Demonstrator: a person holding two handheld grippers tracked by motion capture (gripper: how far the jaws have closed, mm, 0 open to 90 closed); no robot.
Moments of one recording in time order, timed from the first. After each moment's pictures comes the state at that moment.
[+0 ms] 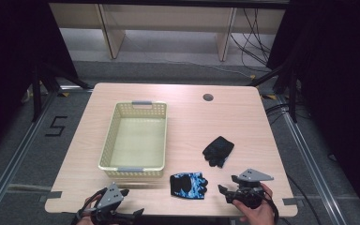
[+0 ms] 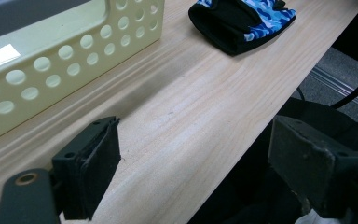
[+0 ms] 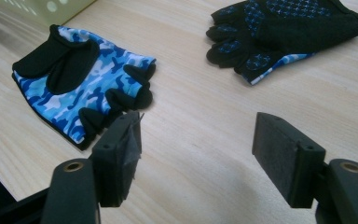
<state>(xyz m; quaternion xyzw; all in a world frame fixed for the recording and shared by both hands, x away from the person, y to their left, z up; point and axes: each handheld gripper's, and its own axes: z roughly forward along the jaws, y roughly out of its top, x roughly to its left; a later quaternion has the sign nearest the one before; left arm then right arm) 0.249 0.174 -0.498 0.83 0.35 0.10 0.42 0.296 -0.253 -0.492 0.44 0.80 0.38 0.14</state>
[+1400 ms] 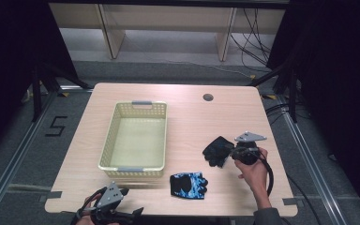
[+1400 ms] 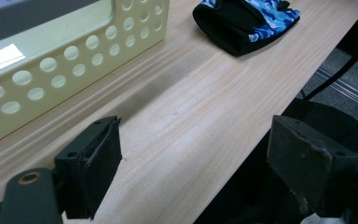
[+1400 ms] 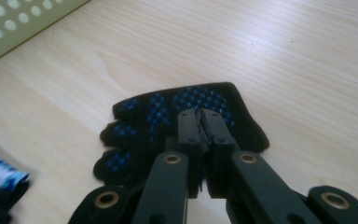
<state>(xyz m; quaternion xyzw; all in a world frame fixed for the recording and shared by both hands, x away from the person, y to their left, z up) 0.252 0.177 -0.498 0.83 0.35 0.11 0.42 0.407 -0.256 -0.469 0.45 0.80 0.35 0.20</state>
